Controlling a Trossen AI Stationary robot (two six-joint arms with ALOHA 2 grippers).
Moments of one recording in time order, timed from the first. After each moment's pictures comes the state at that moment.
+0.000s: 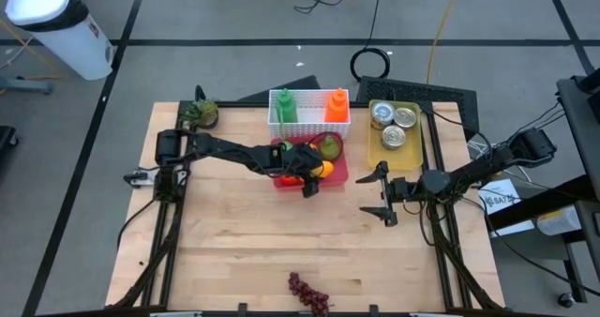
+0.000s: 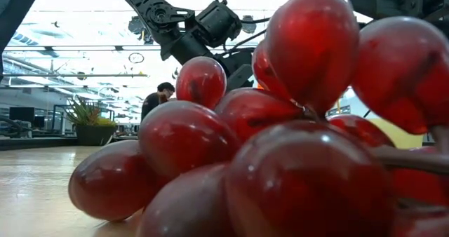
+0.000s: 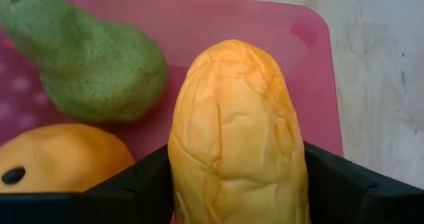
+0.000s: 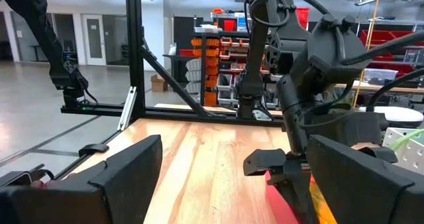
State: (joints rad) left arm 0.12 1.96 1.20 0.03 -0.05 -0.09; right arm 0.28 1.01 0.09 1.06 0.18 -0.05
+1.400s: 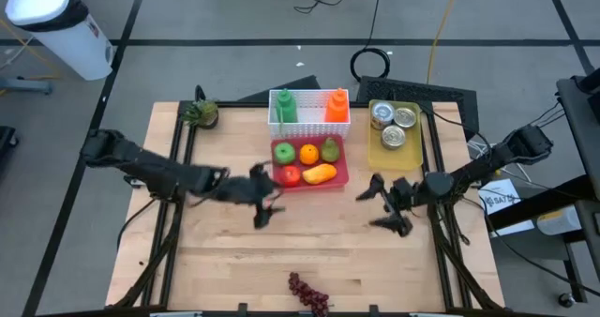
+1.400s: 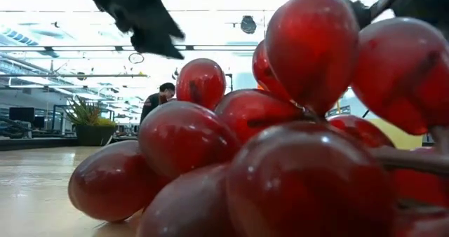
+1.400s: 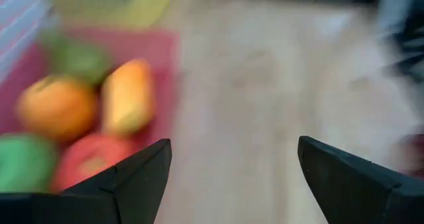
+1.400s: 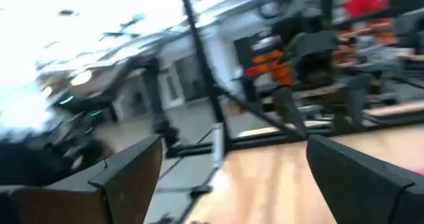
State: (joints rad) left arm -0.24 1.33 0.82 -0.09 -0.25 -0.28; right arm 0.37 1.03 0.16 1.13 0.05 0.30
